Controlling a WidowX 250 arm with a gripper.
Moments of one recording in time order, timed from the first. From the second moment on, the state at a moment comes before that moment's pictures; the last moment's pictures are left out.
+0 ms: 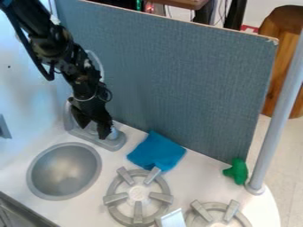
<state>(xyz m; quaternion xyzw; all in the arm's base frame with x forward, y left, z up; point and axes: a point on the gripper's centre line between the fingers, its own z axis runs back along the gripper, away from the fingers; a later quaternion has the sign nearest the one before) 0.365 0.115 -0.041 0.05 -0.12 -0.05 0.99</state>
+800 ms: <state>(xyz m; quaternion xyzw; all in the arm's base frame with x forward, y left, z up) 0.380 0.112 -0.080 0.04 -0.11 -0.07 0.99</state>
